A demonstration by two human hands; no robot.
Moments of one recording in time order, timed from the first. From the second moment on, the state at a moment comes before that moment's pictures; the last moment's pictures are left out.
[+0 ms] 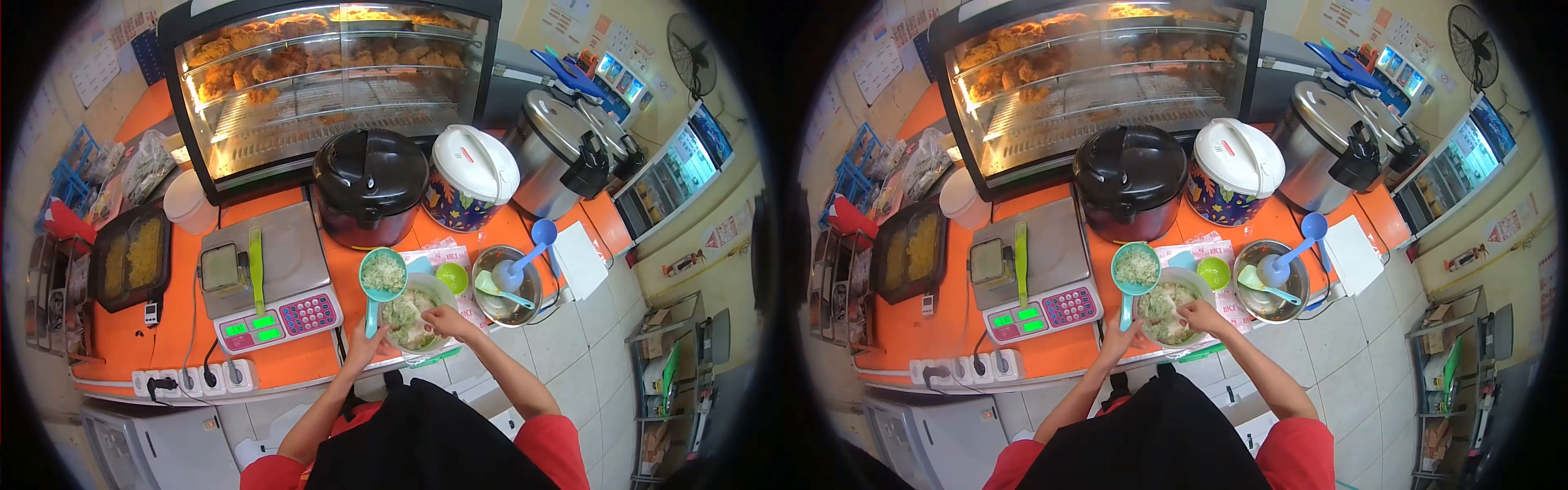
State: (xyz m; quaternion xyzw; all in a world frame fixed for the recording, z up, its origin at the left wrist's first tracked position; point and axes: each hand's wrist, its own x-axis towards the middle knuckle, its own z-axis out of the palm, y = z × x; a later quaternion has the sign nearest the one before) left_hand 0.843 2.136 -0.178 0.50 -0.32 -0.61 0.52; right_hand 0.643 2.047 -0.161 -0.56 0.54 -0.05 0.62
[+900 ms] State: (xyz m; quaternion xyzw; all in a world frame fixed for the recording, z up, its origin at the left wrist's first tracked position) left_hand 0.849 2.155 -0.108 0.60 -0.52 -0.55 0.24; right_hand 0.633 2.165 -0.111 -0.80 0.53 -0.19 0.21
